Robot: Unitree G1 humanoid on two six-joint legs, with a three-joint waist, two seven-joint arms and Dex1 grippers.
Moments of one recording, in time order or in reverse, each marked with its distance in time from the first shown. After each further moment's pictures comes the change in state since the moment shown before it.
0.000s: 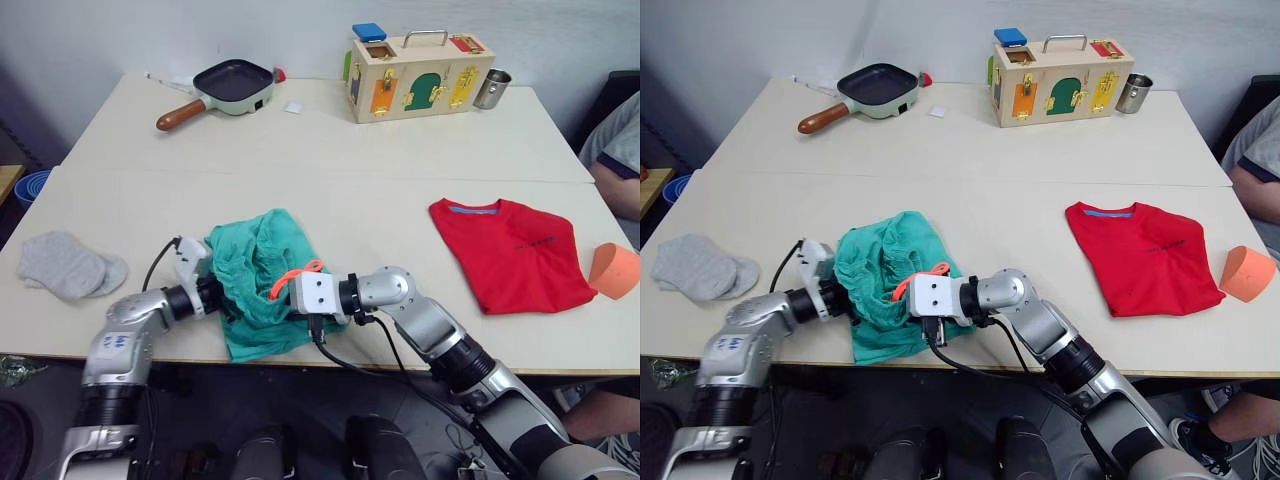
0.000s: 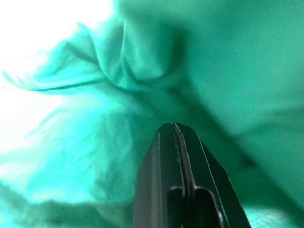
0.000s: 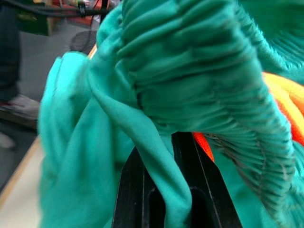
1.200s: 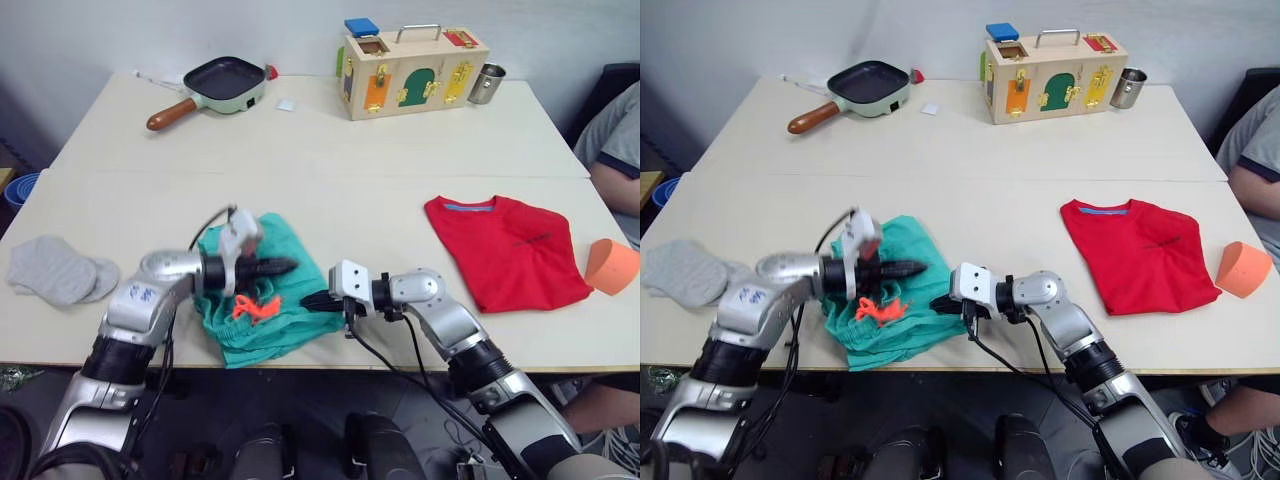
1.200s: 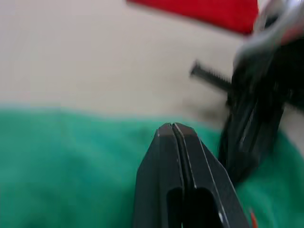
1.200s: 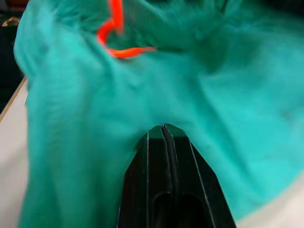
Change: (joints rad) left arm -0.183 0.114 -0.304 -0.036 0.003 0.160 -0.029; right arm 0.081 -0.051 -0.152 0.155 0.048 -0.048 0.048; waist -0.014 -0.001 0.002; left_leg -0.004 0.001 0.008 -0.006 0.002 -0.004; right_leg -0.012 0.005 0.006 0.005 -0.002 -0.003
